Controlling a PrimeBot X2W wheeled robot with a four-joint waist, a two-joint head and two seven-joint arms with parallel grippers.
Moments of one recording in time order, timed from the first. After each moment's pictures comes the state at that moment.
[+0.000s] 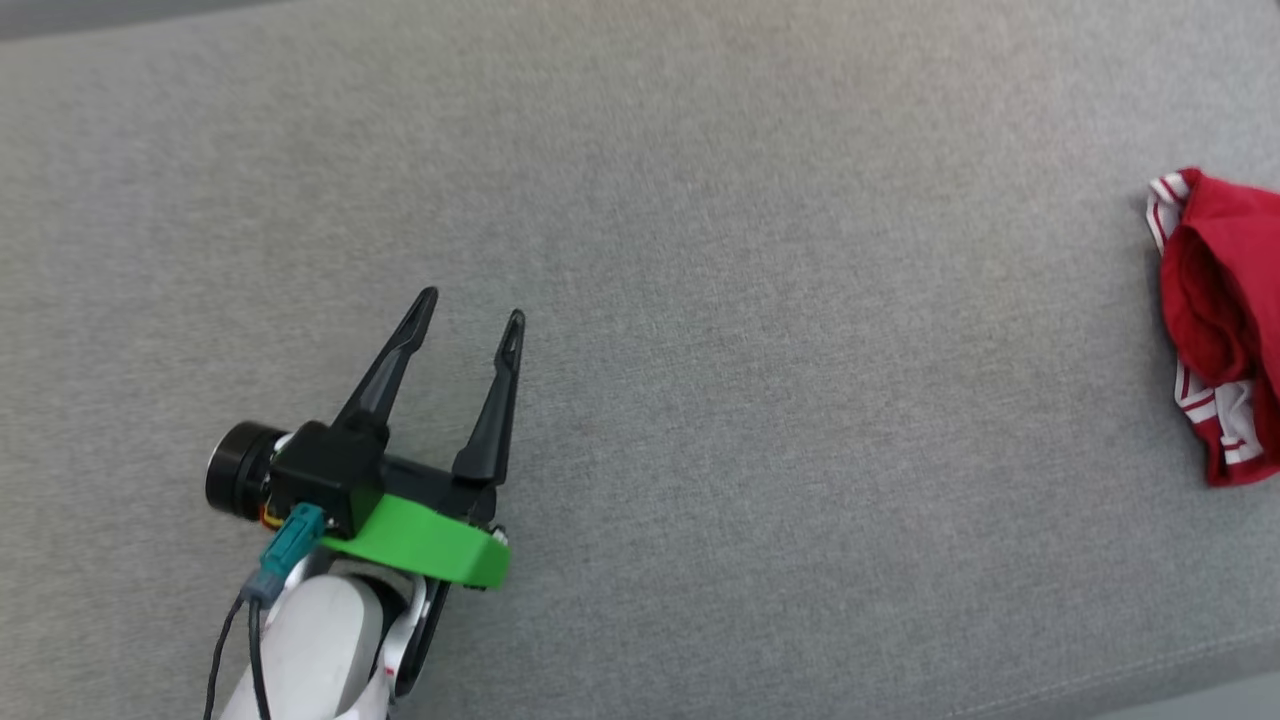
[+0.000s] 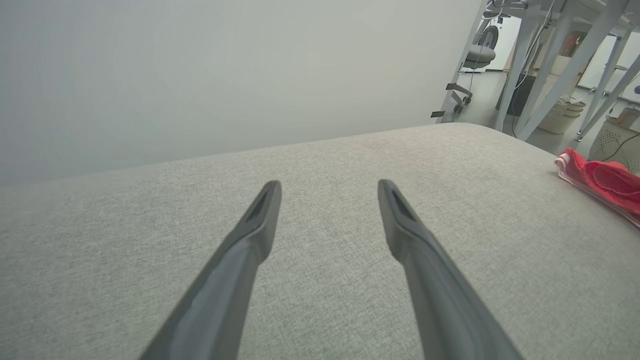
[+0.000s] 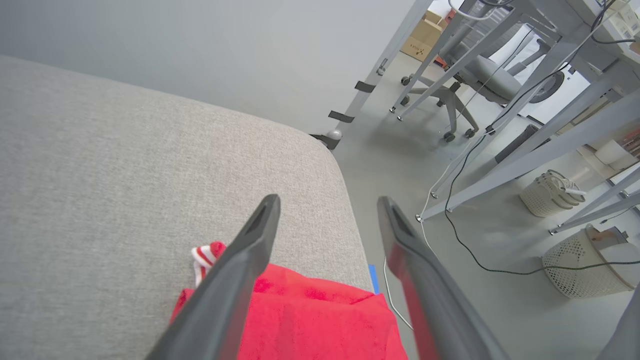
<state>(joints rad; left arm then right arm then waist) -0.23 0.23 -0.28 -0.01 -0.24 -0.07 -0.26 -0.65 -0.61 0.05 0.53 0.20 0.13 -0.06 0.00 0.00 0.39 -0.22</state>
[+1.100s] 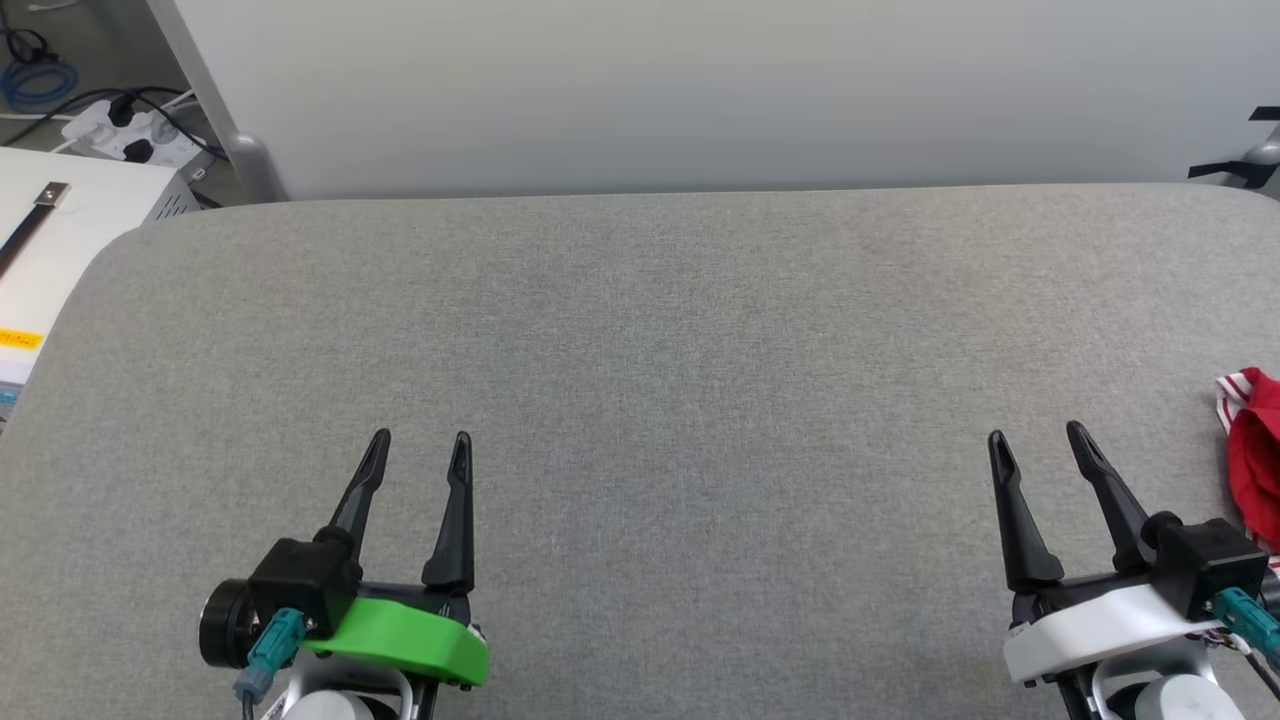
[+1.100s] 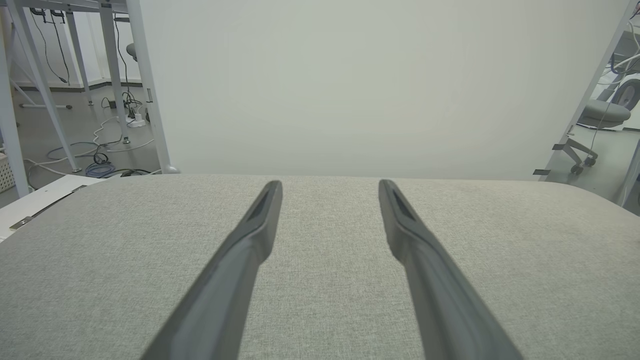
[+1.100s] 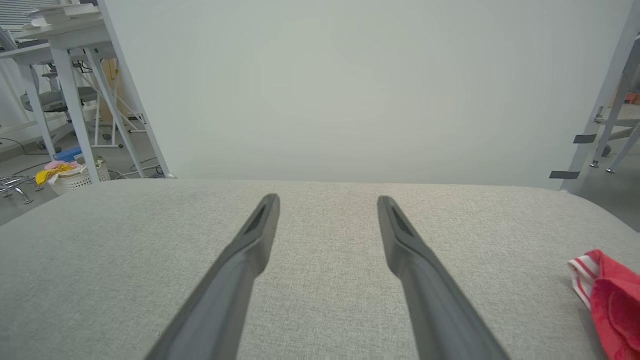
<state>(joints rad) -0.01 0.06 -0.06 0.05 -0.17 -0.11 -0.26 0.00 -0.13 0.06 0.04 0.21 0.13 -0.25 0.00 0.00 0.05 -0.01</state>
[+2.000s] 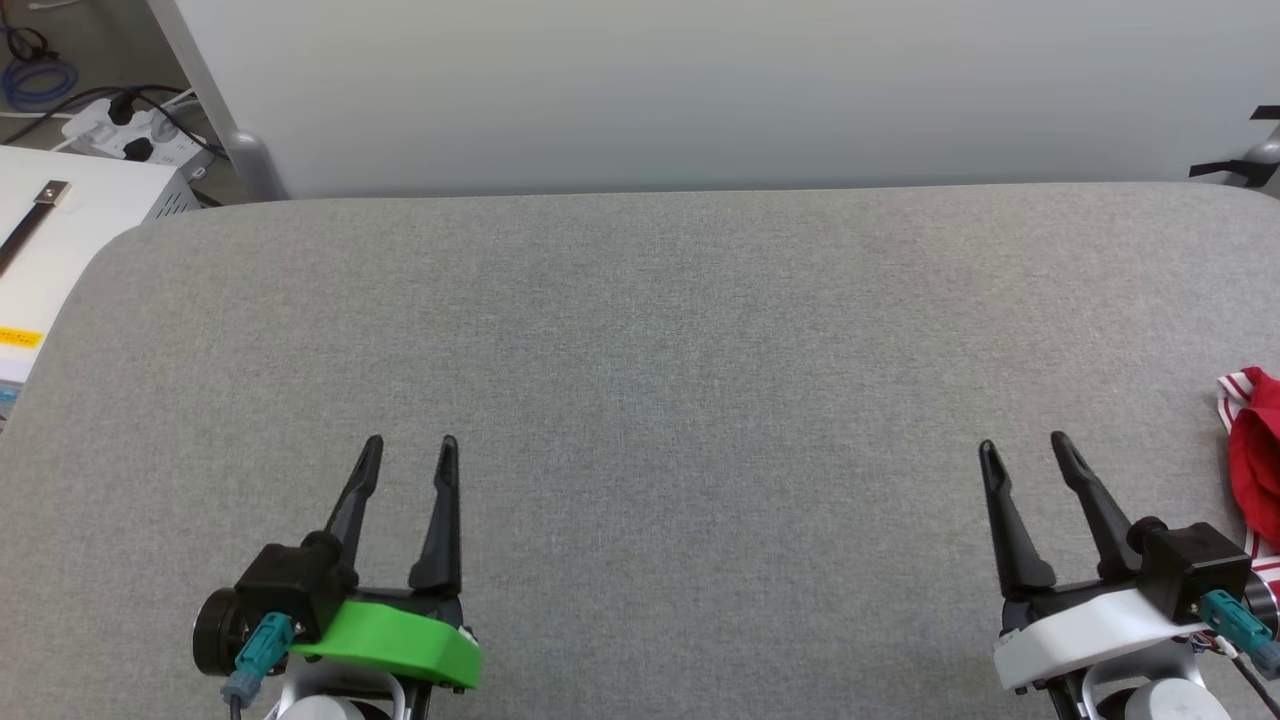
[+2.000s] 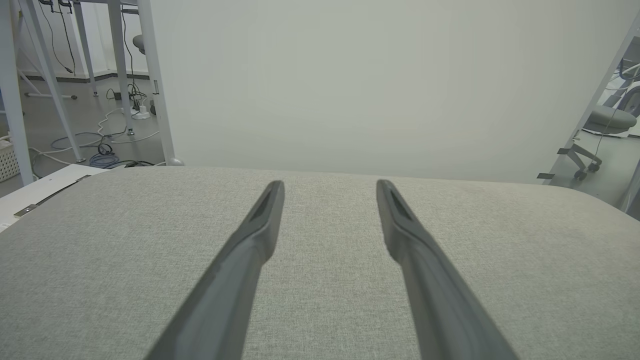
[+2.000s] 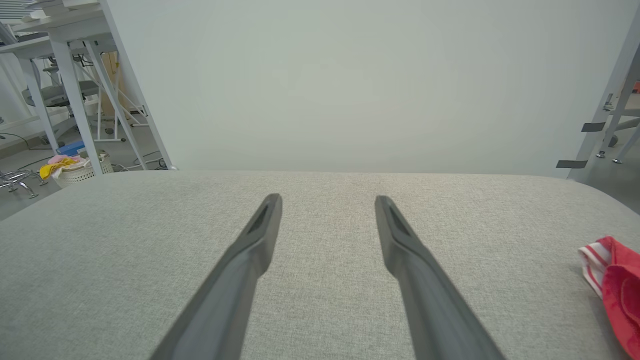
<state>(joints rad) 0.00 0.05 -0.04 0.06 -0.18 -0.12 -0.25 0.00 -0.12 0.07 0.07 0.21 0.13 -0.25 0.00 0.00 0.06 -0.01</state>
